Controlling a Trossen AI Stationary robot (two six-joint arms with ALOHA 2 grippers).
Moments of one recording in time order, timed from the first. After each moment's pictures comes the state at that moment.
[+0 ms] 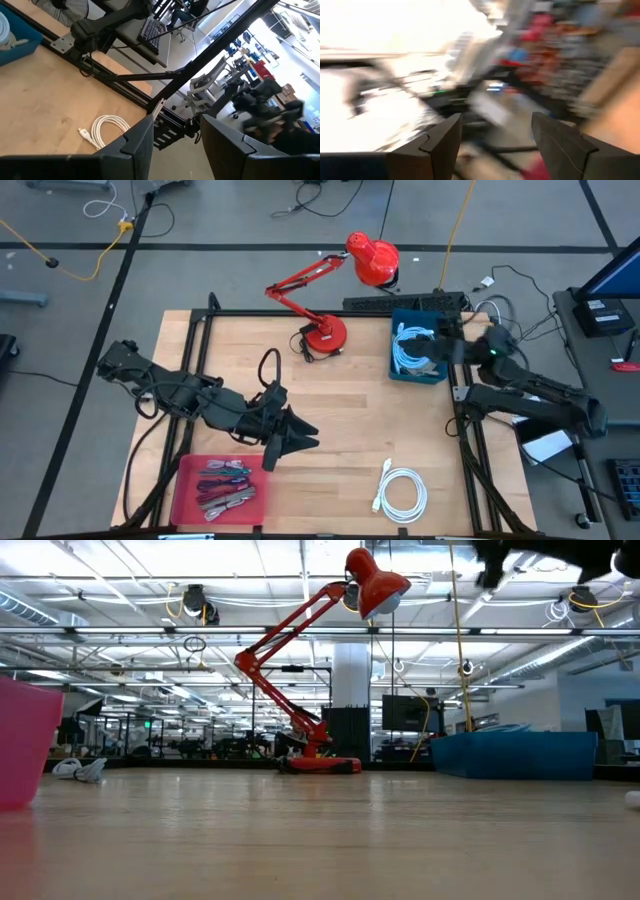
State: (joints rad) left arm -0.46 1.48 1.61 -0.36 -0.26 -0.80; right arm -0.50 0.60 0.49 0.48 -0.51 1.18
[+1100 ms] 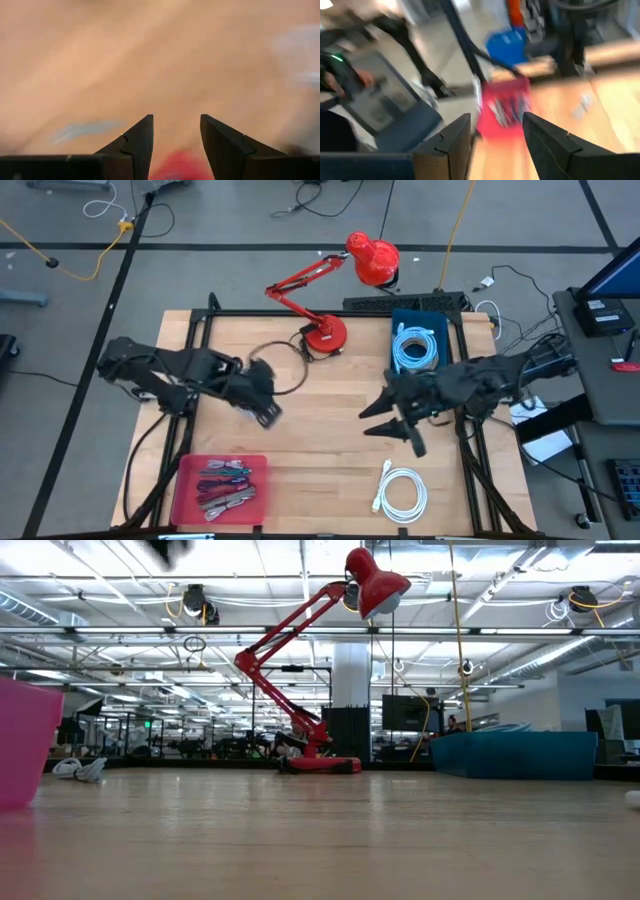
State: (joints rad) left arm -0.24 1.46 1.61 -1.32 -0.18 -1.03; right arm 0.37 1.23 1.38 -0.39 0.06 0.40
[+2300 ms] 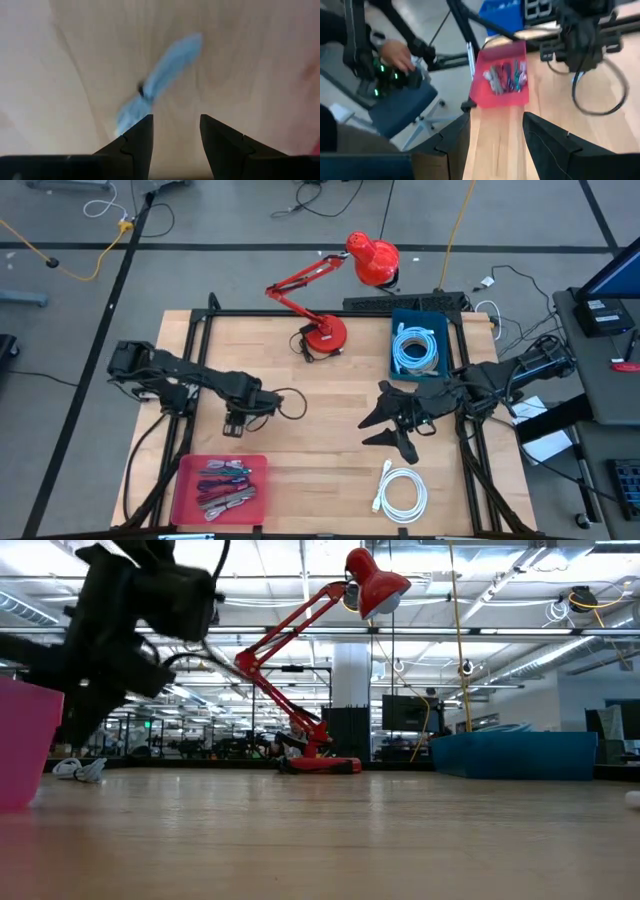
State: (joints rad) left arm -0.09 1.55 0.90 -1.17 0.02 -0.01; right arm 0.39 1.26 1.34 -0.48 0.04 0.43
